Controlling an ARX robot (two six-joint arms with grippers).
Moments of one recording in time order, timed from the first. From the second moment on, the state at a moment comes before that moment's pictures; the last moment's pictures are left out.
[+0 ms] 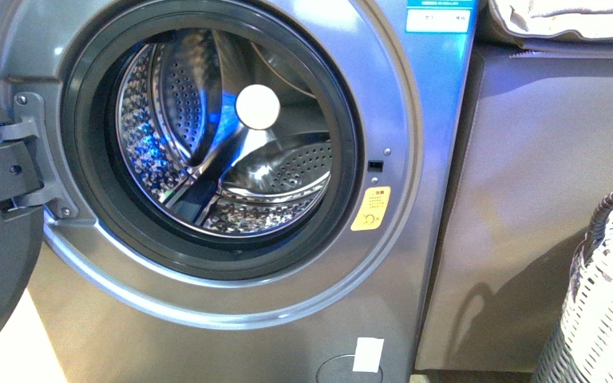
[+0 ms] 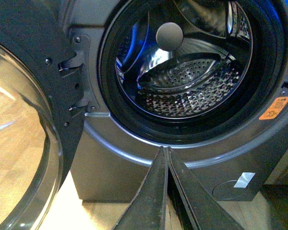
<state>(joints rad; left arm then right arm) -0.11 0.52 0.19 0.32 -0.10 0.00 -0.49 1.69 0.61 0.74 -0.44 0.01</state>
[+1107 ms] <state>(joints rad) 0.00 0.01 0.01 0.00 0.00 0.00 0.00 0.40 0.12 0.27 0.00 0.00</state>
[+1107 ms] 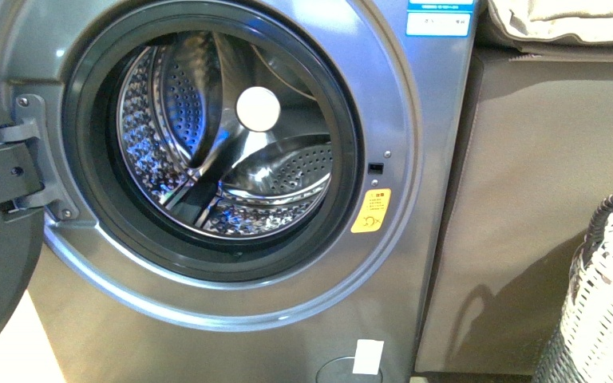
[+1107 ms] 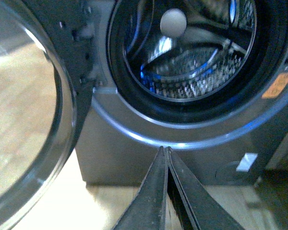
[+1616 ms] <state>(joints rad) 0.00 0.00 0.01 0.00 0.00 0.00 0.00 0.25 0.05 0.20 0.00 0.00</state>
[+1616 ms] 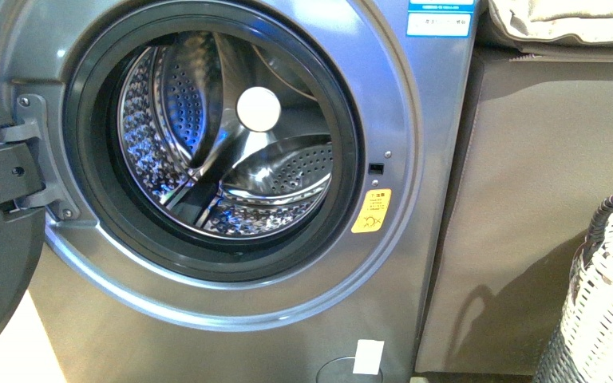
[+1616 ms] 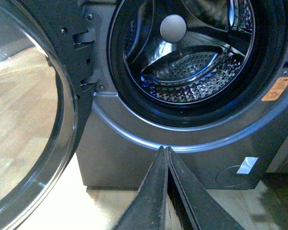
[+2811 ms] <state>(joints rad) 0.00 0.00 0.01 0.00 0.00 0.00 0.00 0.00 0.00 0.00 0.00 0.00</state>
